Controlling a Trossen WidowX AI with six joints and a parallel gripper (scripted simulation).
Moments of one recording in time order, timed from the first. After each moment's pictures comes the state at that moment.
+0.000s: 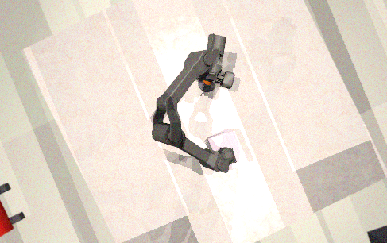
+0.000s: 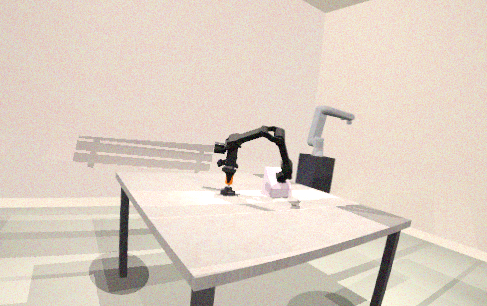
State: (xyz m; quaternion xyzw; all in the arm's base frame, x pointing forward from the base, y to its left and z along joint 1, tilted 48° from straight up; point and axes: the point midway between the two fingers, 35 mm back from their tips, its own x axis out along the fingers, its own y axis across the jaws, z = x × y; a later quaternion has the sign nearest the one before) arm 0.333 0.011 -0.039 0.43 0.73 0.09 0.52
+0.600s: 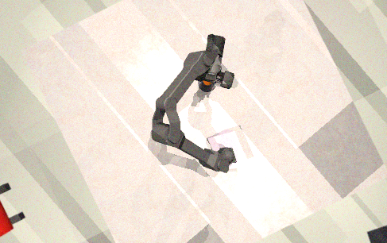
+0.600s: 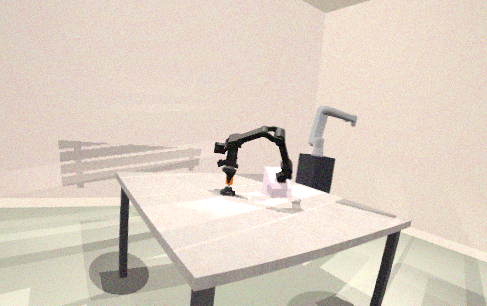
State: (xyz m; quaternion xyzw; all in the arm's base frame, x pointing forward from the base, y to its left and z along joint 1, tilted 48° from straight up) arm 0.333 0.013 -0.038 0.43 0.73 0.09 0.52
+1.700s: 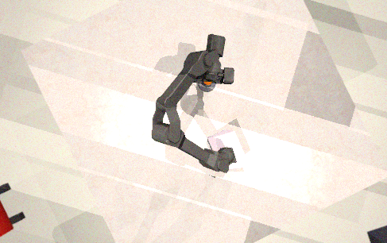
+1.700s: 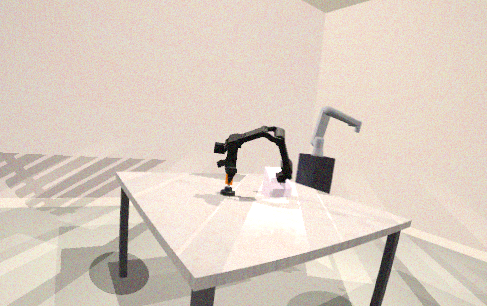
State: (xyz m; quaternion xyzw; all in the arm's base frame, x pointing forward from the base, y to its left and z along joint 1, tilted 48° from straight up) arm 0.333 0.012 -0.040 0.37 0.72 0.17 0.56
